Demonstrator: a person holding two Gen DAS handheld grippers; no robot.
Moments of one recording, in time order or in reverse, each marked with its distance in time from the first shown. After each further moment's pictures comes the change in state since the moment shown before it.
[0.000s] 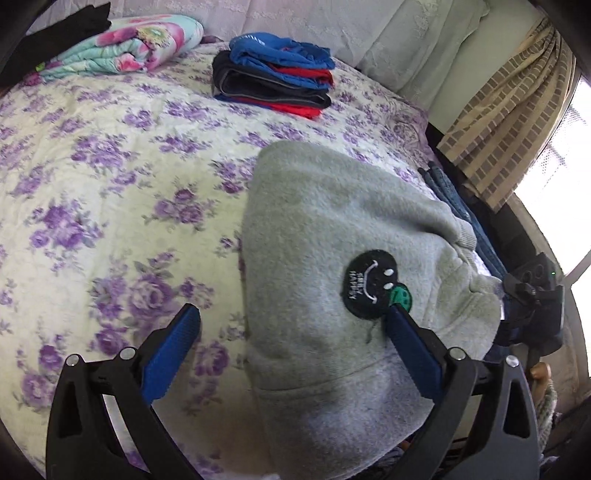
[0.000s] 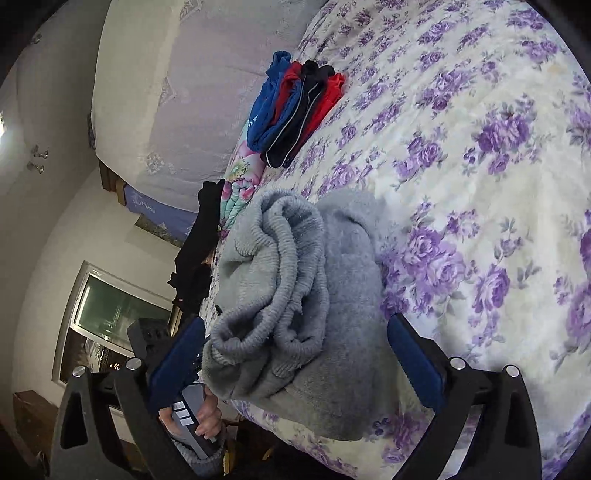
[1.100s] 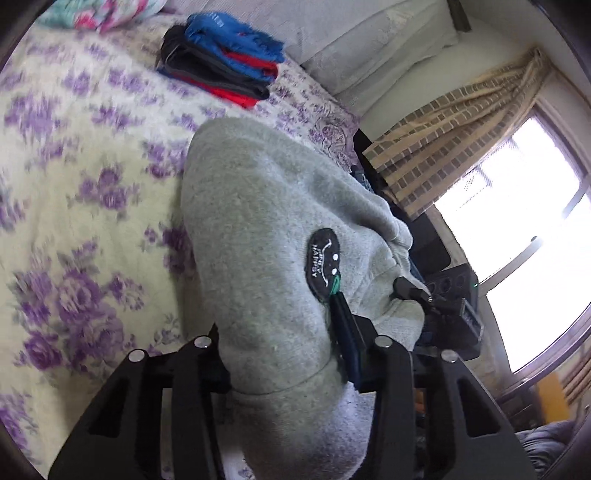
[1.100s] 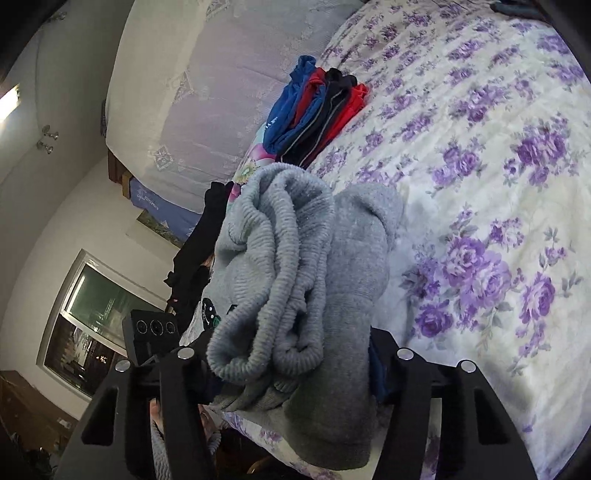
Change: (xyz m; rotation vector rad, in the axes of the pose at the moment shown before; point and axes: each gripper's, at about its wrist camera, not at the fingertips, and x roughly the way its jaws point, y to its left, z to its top) left arm 0.012 0.007 0.008 -0.041 0.013 -0.368; right arm 0.017 0.027 -0.009 -0.104 -0.069 -0.014
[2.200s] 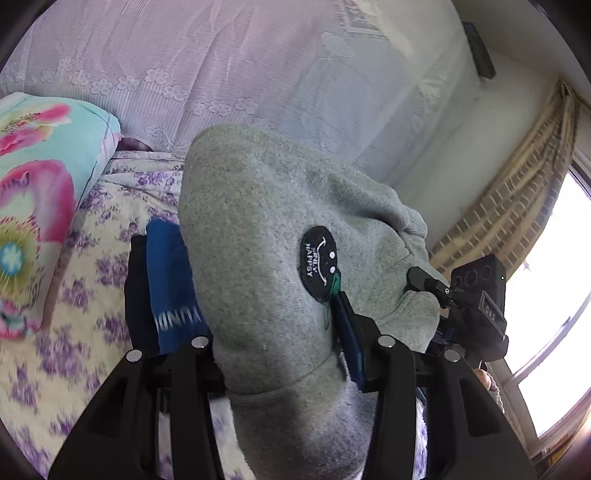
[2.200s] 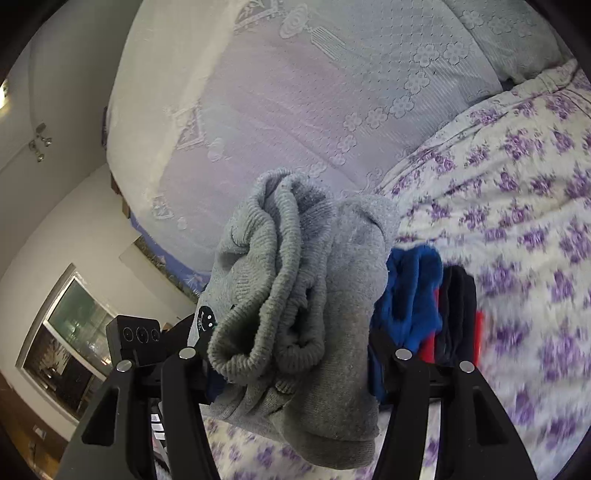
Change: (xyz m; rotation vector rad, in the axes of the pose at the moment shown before) left arm 0.063 0.038 0.436 0.068 -0.185 0.093; right arm 0.198 0.097 0.407 -0.189 -0.071 0.000
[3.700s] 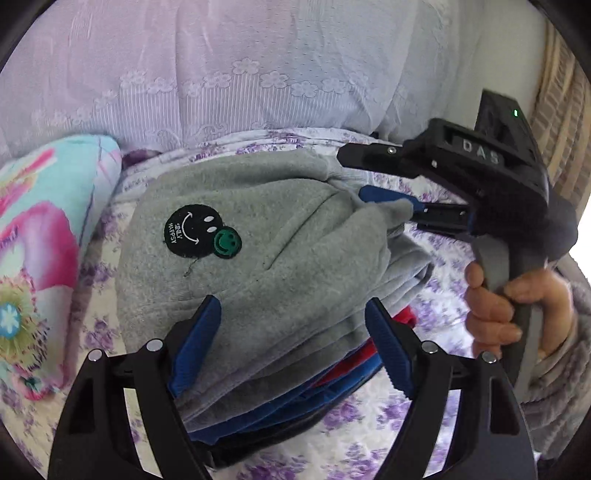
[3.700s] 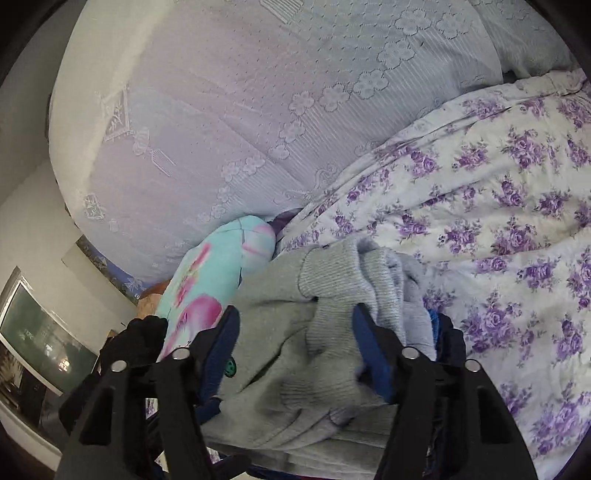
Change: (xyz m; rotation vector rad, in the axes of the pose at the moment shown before) left arm 0.097 -0.011 -0.031 0.307 0.091 0.332; right arm 0.099 -0.031 0.031 -0.004 0.009 -0.206
